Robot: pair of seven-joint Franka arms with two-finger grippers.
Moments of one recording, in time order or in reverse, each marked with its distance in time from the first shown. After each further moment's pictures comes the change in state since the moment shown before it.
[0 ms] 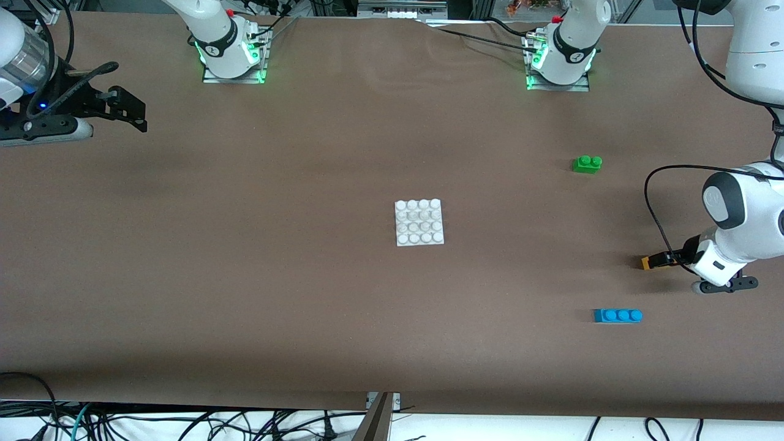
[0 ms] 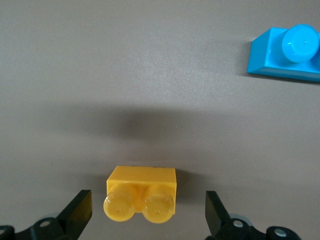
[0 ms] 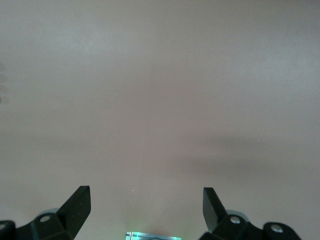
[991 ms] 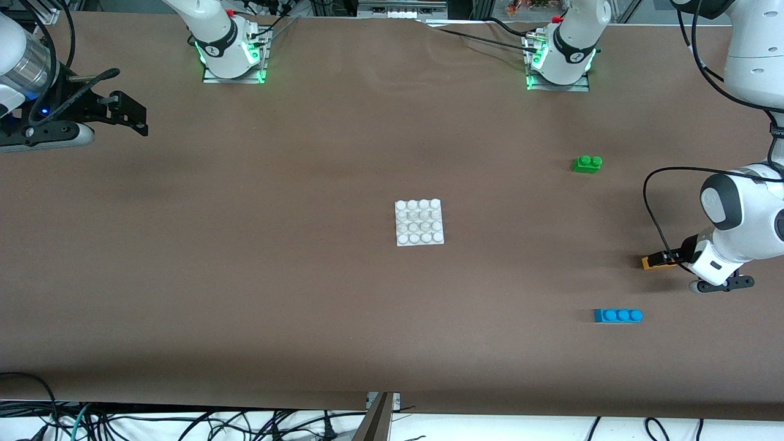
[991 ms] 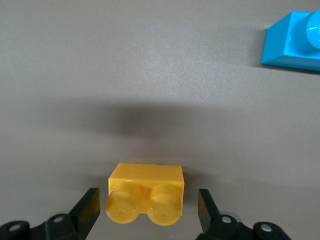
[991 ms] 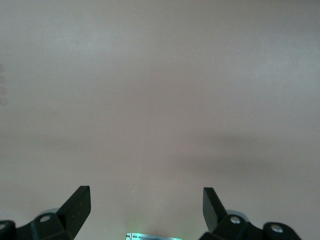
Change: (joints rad) left arm 0.000 0.016 0.009 -0.002 0.000 0.000 0.000; right arm 0.000 0.018 0.000 0.009 0.000 0.001 0.001
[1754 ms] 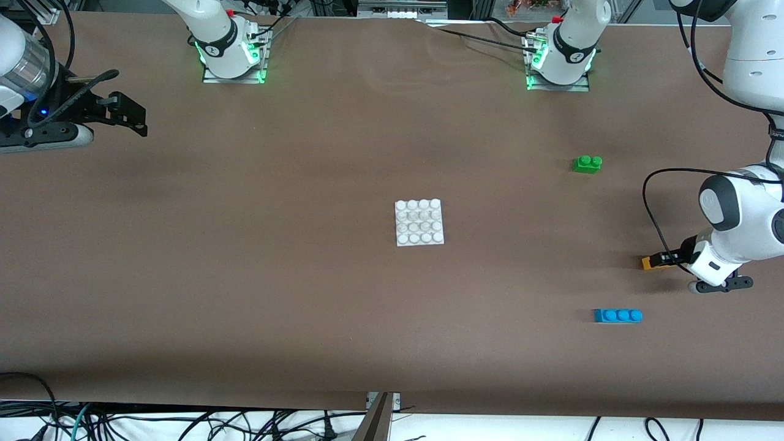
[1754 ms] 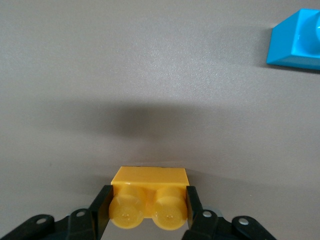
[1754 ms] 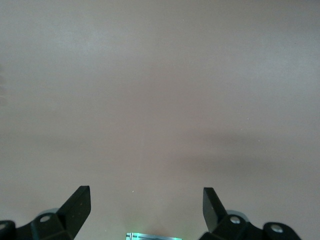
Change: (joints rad) left arm 0.000 0.010 0.003 0.003 0.006 0.012 0.002; right arm -0.001 0.002 -0.002 0.000 0.000 -0.001 0.000
